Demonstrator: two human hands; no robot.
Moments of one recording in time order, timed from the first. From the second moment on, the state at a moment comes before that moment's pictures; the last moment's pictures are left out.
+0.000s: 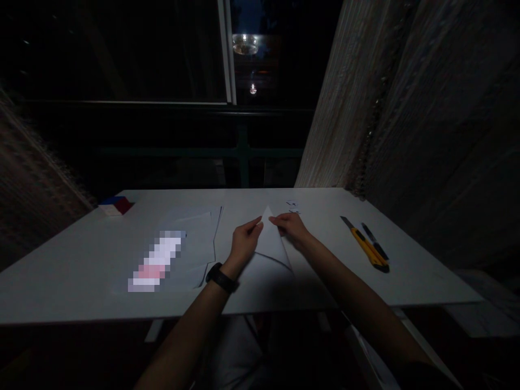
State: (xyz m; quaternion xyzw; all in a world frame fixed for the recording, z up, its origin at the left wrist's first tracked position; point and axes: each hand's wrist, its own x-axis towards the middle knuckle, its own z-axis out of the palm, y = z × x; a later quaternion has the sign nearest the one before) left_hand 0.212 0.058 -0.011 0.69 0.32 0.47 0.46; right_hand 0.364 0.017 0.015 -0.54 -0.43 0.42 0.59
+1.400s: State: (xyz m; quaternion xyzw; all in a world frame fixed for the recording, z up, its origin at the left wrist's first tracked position) left_hand 0.209 0.056 -0.004 0.65 0.33 0.52 0.45; right_hand 0.361 0.012 0.015 -0.55 -0.45 0.47 0.53
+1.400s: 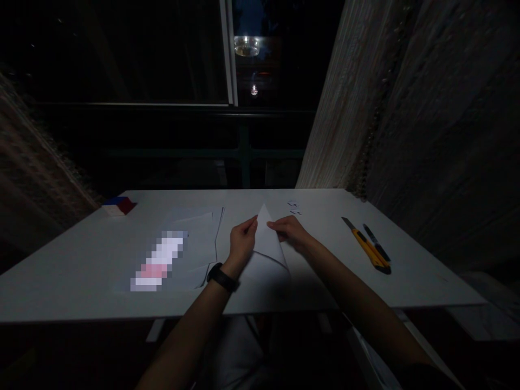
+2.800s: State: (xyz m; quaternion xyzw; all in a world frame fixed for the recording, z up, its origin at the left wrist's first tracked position) left_hand 0.207 0.046 0.009 0.48 0.33 0.43 0.69; right_hand 0.391 0.012 0.016 -0.55 -0.48 0.47 0.49
